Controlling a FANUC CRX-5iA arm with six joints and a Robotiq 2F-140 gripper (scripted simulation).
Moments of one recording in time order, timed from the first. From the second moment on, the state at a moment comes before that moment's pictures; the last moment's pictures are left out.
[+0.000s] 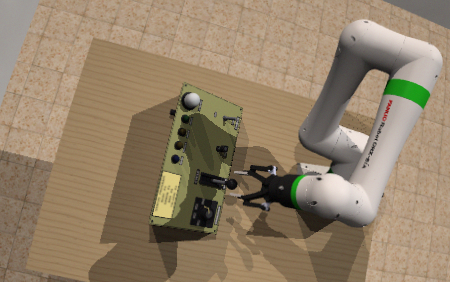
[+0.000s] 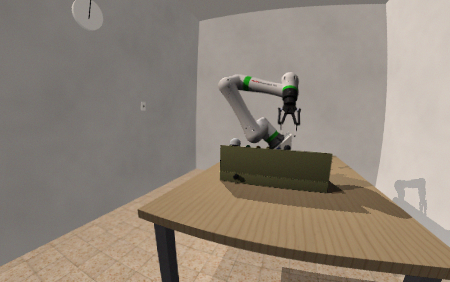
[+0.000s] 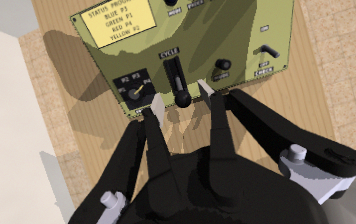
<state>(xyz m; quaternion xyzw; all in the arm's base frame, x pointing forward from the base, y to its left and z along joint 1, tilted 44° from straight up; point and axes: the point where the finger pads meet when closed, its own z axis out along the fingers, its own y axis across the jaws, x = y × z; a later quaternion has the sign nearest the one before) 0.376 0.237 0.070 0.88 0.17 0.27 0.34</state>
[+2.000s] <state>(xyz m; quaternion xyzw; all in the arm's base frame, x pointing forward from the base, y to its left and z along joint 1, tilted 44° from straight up) 0.349 0.218 0.058 0.88 0.17 0.27 0.34</state>
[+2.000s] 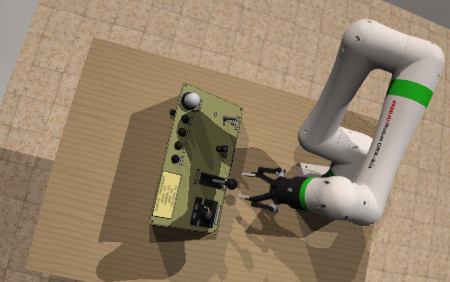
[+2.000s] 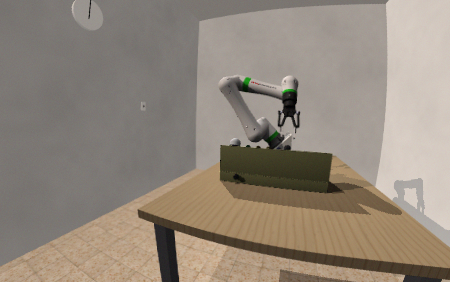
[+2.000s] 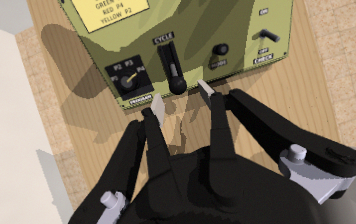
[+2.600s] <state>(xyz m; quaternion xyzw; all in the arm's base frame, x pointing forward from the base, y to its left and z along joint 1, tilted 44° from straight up) 0.351 0.216 0.055 0.88 0.17 0.27 0.34</state>
